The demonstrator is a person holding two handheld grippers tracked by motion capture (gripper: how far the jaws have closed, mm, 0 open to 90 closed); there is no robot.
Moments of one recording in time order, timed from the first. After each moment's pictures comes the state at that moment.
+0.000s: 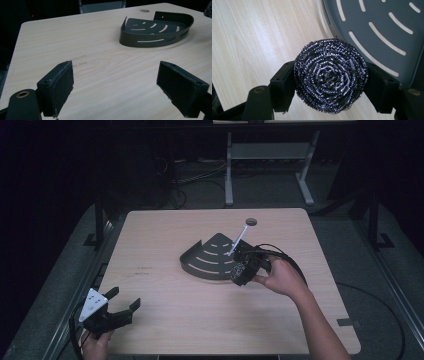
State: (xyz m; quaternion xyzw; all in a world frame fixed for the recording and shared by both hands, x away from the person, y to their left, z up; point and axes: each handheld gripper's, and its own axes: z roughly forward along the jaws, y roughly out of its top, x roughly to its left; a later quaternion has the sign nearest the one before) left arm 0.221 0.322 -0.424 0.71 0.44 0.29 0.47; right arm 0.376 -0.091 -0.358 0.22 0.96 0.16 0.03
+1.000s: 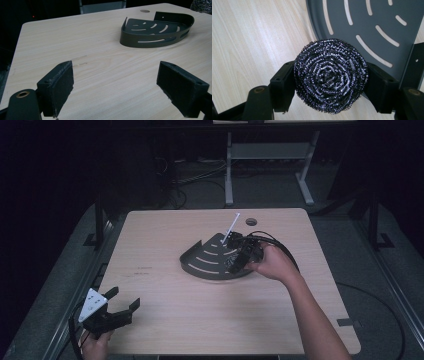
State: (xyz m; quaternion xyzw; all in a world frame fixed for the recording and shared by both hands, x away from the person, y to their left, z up) left arm 0.221 0.323 -0.423 0.71 0.44 0.29 0.47; right arm 0.411 -0.075 -0.348 0.23 0.96 0.15 0.01
